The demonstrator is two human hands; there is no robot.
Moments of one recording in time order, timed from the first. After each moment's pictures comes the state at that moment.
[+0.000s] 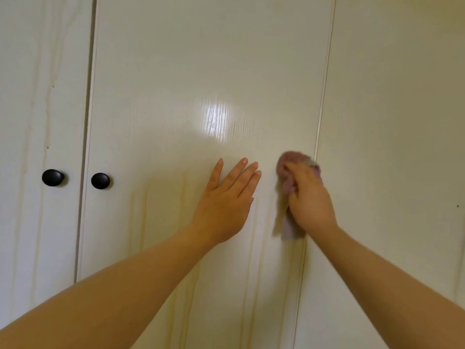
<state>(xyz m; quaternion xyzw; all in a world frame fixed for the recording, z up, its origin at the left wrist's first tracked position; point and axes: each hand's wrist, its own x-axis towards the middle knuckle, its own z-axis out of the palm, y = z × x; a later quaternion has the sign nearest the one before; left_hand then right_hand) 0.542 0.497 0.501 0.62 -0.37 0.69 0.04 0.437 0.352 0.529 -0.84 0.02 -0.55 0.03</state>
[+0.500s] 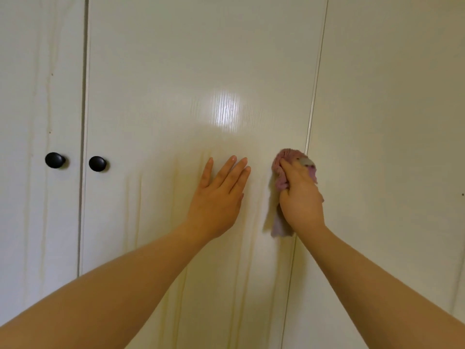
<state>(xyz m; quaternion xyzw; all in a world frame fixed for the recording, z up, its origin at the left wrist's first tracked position) 0.532 0.487 0.476 0.66 -0.35 0.66 0.05 0.435 0.341 0.505 -0.83 0.02 -0.55 0.07</state>
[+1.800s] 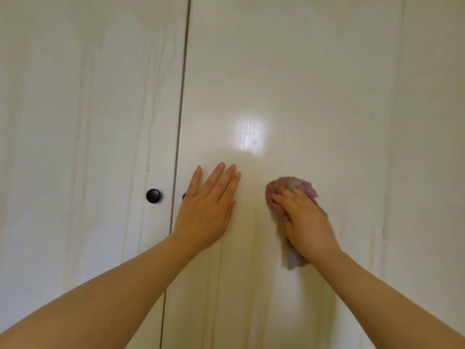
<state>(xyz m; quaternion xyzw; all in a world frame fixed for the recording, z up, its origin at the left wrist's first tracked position) 0.589 0.640 0.498 0.68 -0.32 0.66 0.05 0.484 0.458 0.508 -0.82 -0.11 -0.56 -0.04</state>
